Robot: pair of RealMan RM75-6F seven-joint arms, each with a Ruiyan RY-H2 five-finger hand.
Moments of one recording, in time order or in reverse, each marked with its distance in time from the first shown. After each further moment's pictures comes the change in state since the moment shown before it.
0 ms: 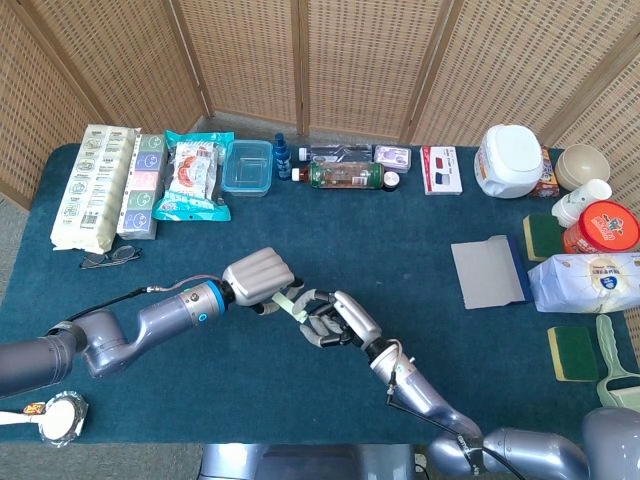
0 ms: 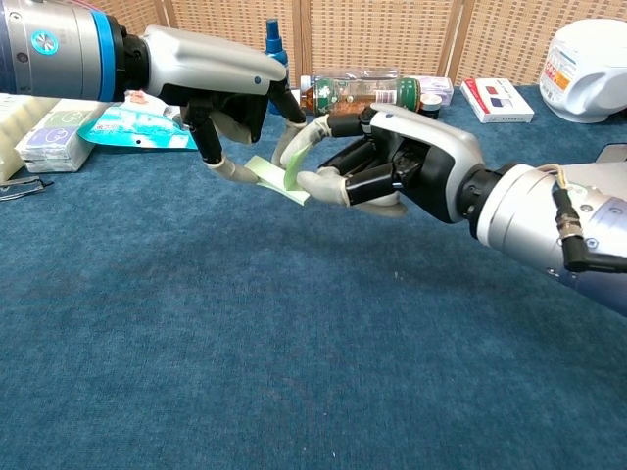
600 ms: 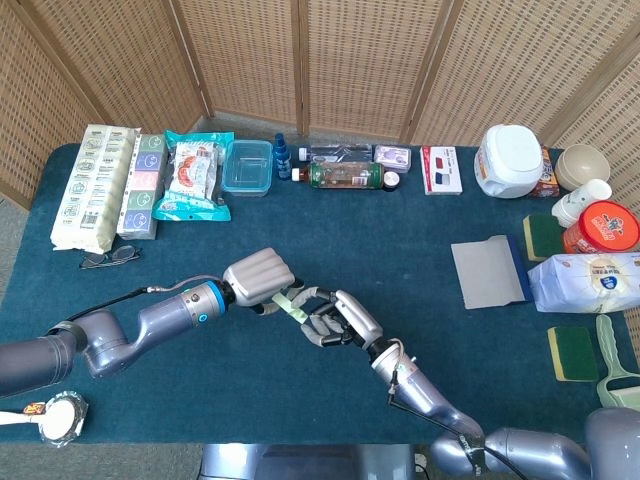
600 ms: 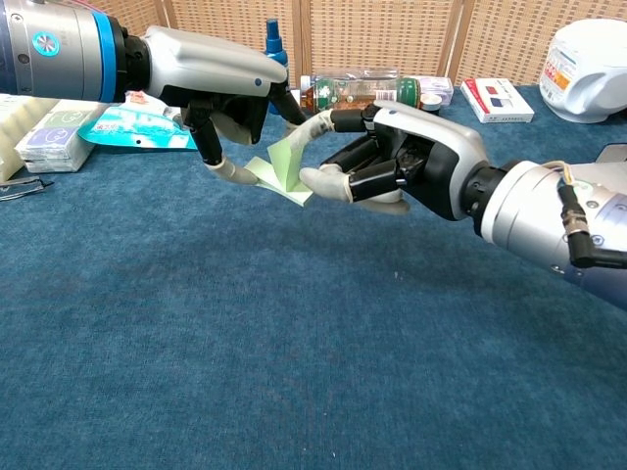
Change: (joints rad) left arm -0.001 -0.002 -0.002 0.002 -0.002 -0.005 0.011; right arm -0.003 0.011 0.000 -0.006 -0.006 0.001 0.015
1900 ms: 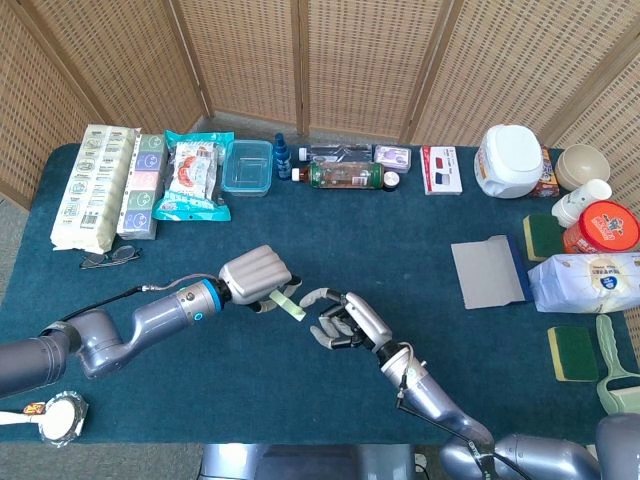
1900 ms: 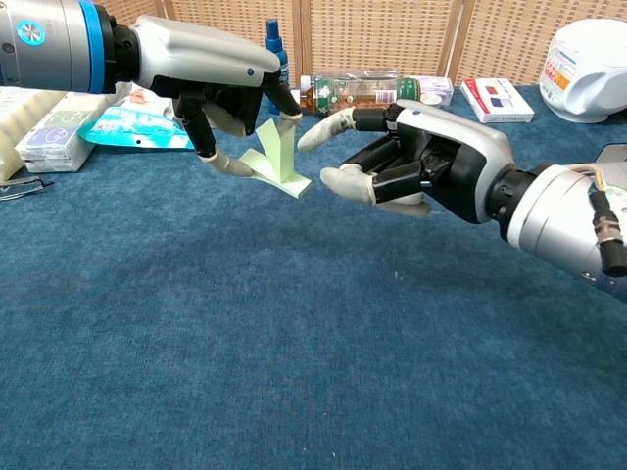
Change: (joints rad) left arm 0.014 0.025 -0.006 -0.017 0.017 0.011 -0.003; right arm -0.035 0.029 -0.021 -0.013 -0.035 0.031 0.027
